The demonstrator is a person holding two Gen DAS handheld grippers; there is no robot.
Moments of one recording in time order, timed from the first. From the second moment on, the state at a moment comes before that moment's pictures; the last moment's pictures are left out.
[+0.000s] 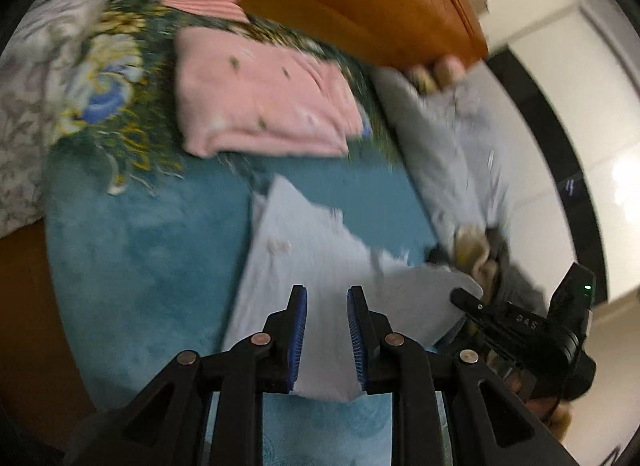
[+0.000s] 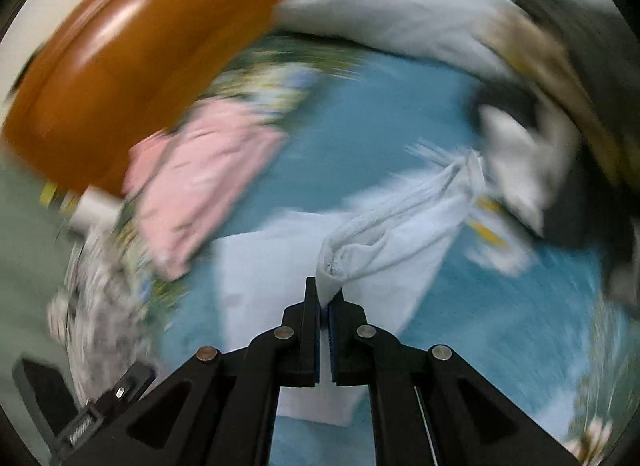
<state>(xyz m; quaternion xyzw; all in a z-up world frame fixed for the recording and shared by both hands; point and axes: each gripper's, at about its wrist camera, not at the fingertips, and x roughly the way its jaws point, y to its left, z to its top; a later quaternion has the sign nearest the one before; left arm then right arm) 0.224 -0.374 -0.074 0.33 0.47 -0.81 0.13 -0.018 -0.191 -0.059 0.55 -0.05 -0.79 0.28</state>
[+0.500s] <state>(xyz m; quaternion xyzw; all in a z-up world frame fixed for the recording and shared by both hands) 0.258 -0.404 -0.129 0.36 0.54 -0.74 0.17 0.092 -0.306 -0.144 0.60 0.12 -0.67 0.41</state>
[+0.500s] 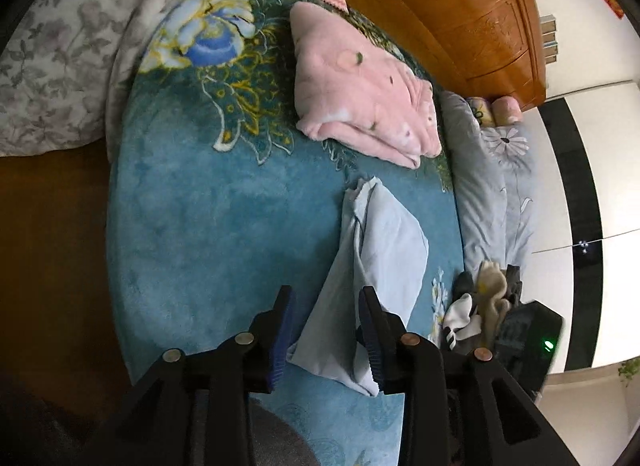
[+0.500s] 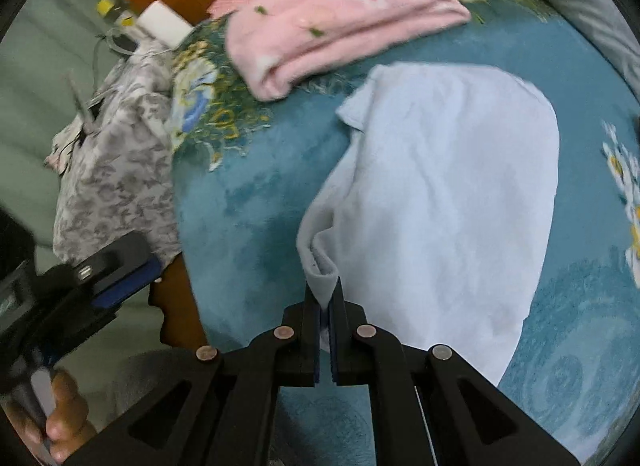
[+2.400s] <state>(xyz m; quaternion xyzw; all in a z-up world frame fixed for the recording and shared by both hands) 0.212 -0.373 -0.180 0.45 0.56 -0.68 0.17 0.110 -0.223 -0.171 0.54 0.19 -0.72 0.39</state>
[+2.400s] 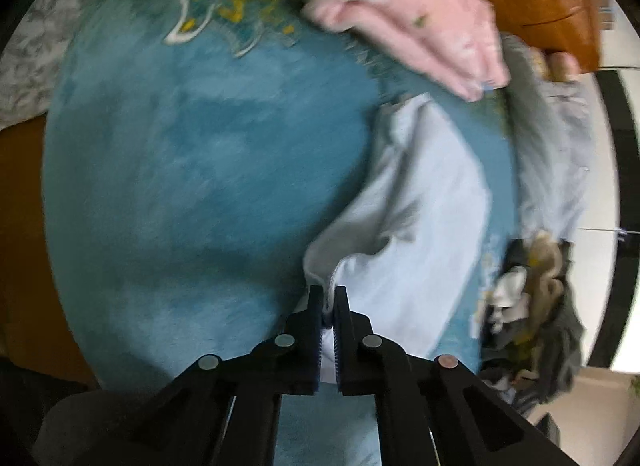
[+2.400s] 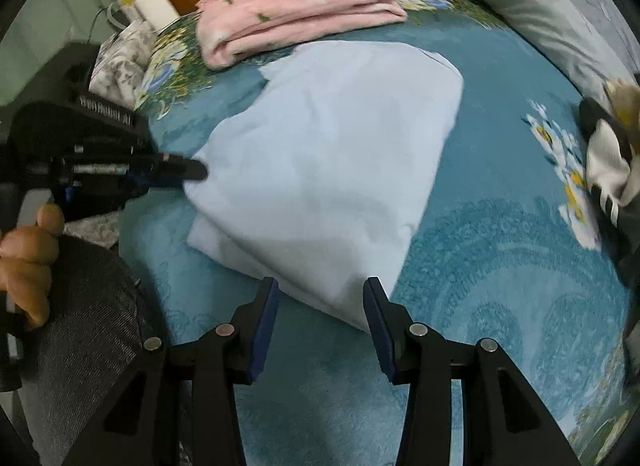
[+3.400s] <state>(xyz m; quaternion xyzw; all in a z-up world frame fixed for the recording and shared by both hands) 0.195 -0.358 -0.129 0.49 0.43 -0.75 0.15 0.074 -0.138 -0.180 0.59 0.04 -0.73 0.33</state>
